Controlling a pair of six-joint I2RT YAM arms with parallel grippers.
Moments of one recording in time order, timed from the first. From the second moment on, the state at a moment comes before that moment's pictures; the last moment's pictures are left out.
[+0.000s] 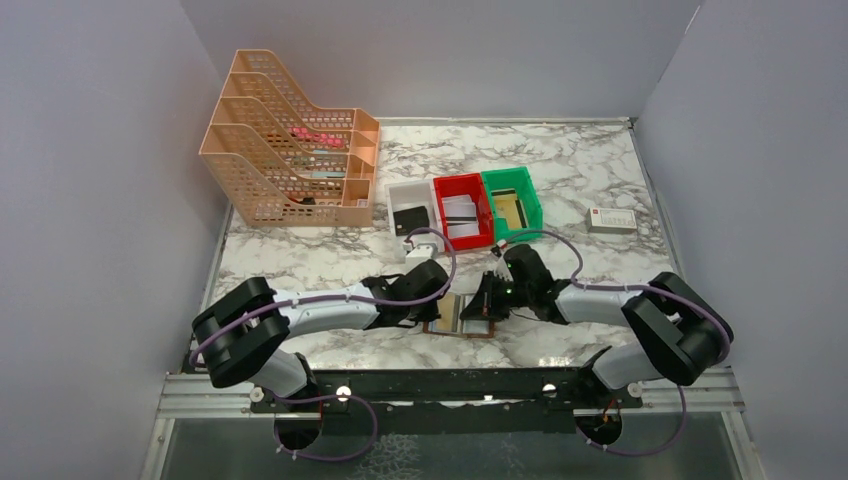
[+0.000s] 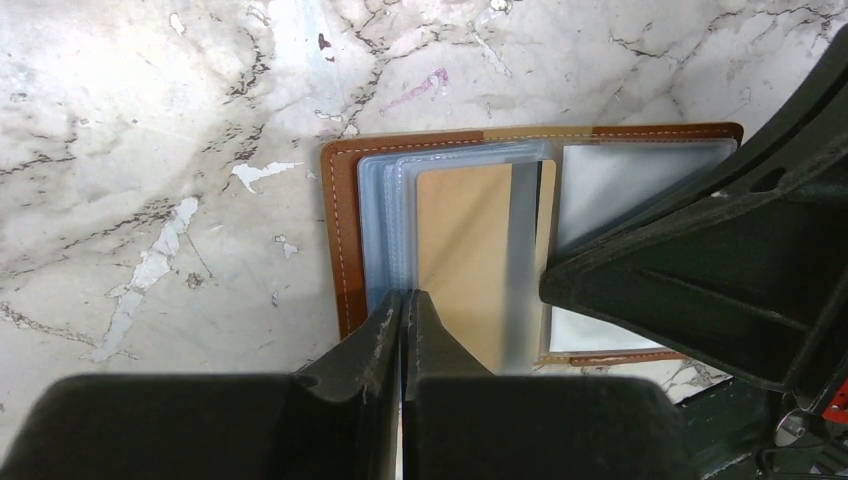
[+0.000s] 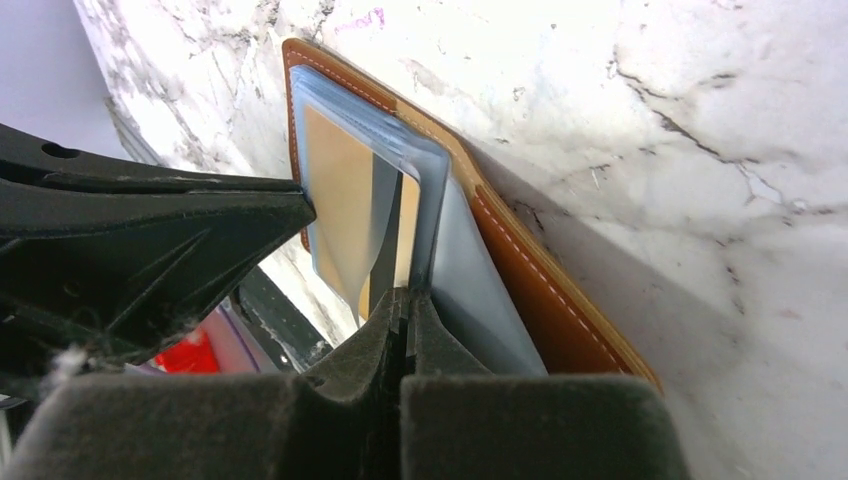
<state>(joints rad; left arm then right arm) -1.04 1.46 0.70 -0.18 -0.21 -0.89 0.64 1.45 0.40 0.26 -0.49 0.86</state>
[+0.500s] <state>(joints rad) -1.04 1.44 0.69 -0.20 -0.21 -0.88 0.64 1.35 0.41 0.17 -0.44 0.81</state>
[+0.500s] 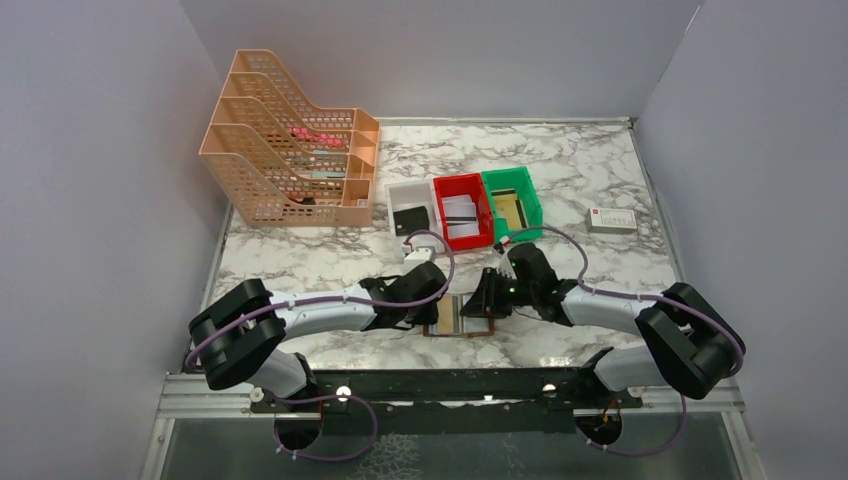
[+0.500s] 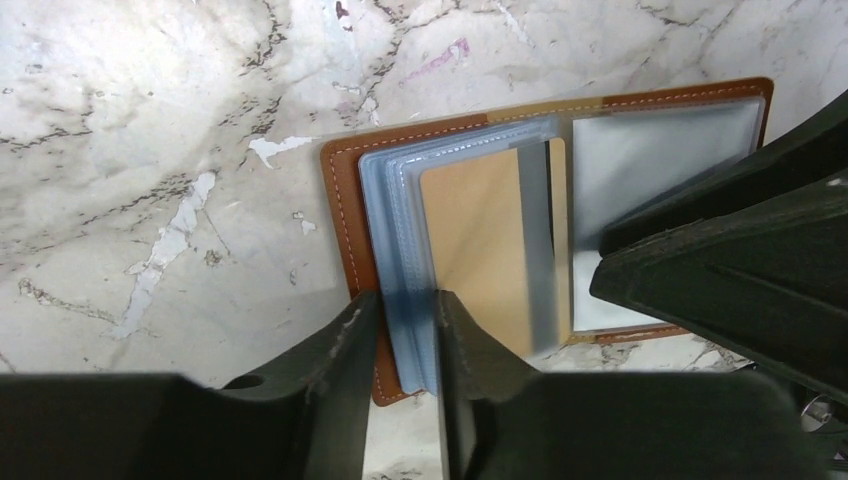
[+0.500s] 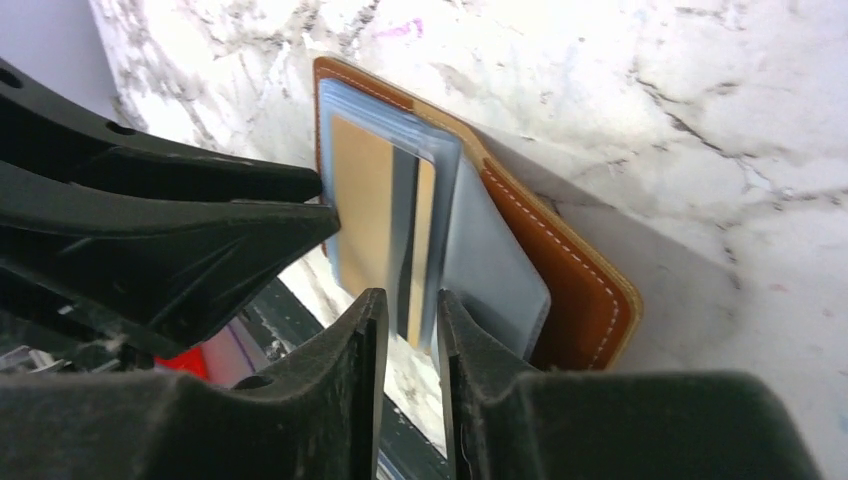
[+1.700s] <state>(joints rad) -1.04 1.45 0.70 -0.17 -0.04 -0.76 0.63 1.53 0.36 0.45 -0.55 0.97</state>
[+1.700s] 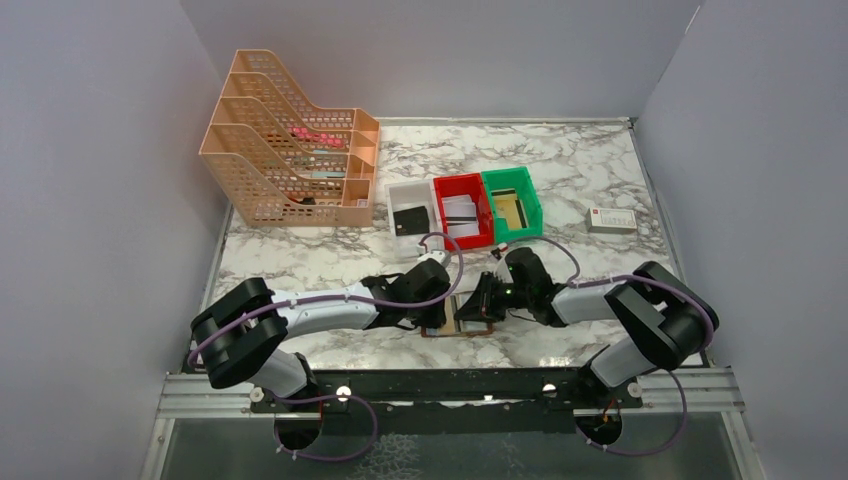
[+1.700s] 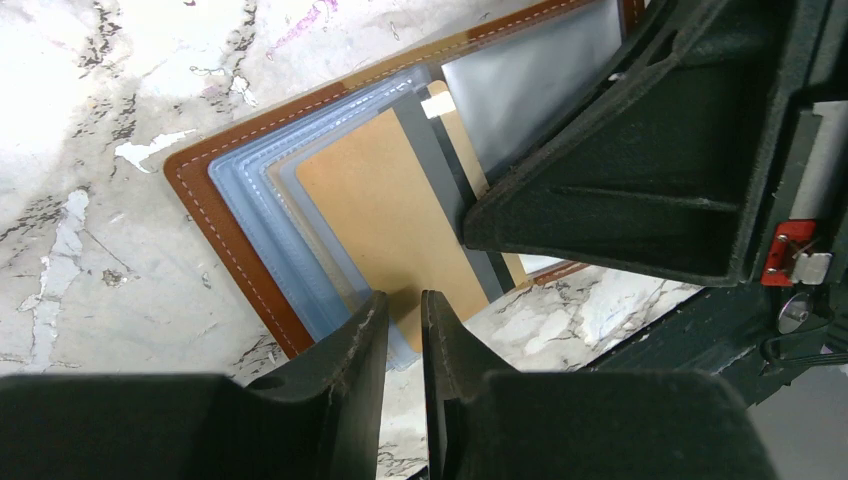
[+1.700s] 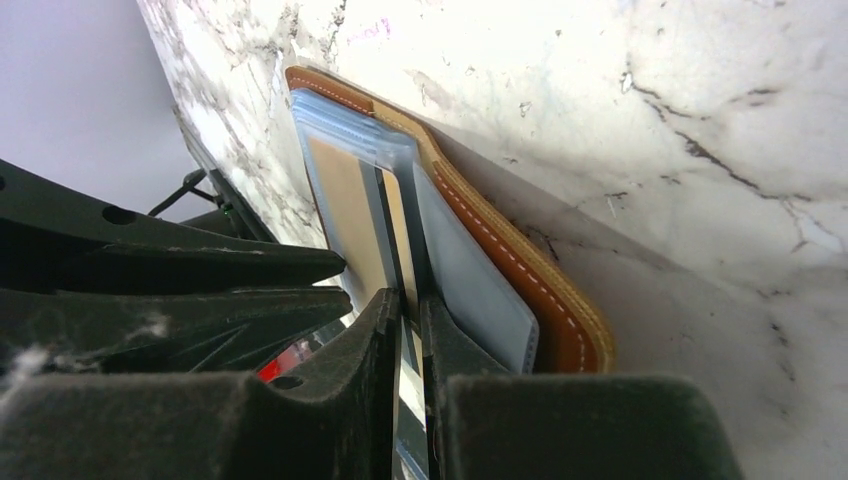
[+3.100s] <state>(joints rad) -1.04 1.46 0.76 -0.28 -0.16 -0.81 0.59 1.21 0.39 0.02 -0.33 0.81</state>
